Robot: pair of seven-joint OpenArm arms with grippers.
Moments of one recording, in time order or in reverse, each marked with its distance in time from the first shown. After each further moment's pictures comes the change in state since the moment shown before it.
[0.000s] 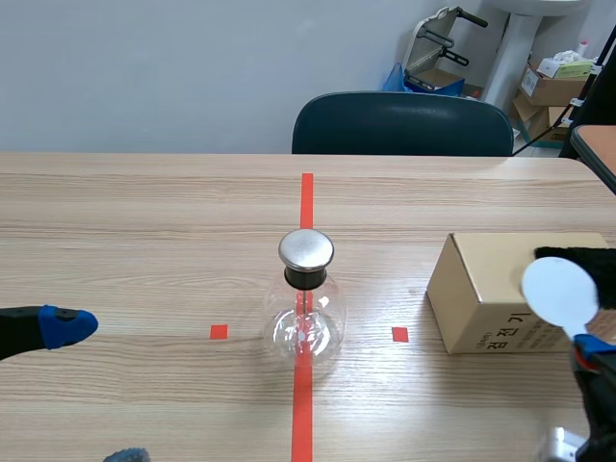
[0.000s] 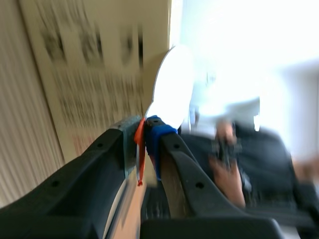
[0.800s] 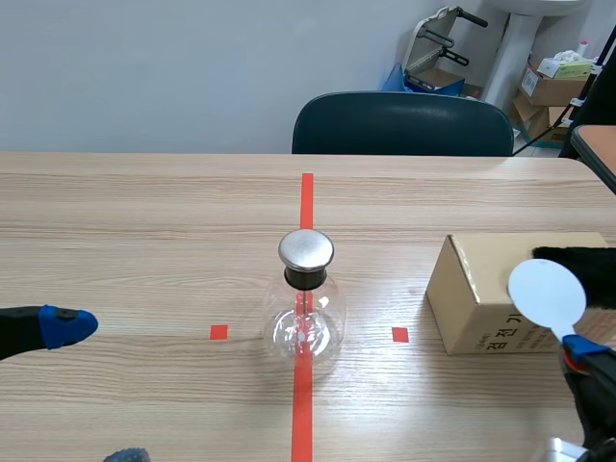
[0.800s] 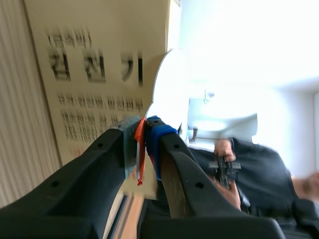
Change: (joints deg) left arm 0.0 0.0 0.0 0.0 0.0 0.0 0.0; right arm 0.1 -0.2 0.3 0.0 -0.9 -0.1 10.8
